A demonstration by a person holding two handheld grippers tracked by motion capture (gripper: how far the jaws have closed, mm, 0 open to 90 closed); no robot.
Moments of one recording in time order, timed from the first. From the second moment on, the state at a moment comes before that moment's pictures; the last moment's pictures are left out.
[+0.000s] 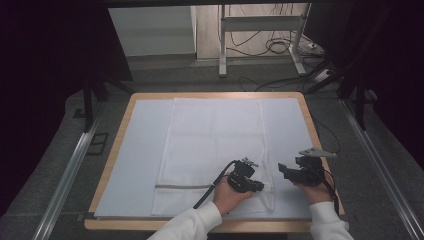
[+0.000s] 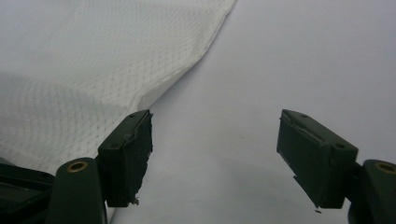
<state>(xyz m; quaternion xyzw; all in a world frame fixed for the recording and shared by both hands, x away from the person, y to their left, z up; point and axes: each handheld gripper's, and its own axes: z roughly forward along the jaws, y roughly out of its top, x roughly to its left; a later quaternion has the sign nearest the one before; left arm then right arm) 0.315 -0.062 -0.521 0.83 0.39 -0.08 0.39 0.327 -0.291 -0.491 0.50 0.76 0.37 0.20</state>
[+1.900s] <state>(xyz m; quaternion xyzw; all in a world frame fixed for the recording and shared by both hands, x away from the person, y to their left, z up) 0.306 -0.034 -0.493 0.83 0.37 -0.05 0.42 0.335 -0.260 -0.490 0.52 0.75 0.41 0.02</state>
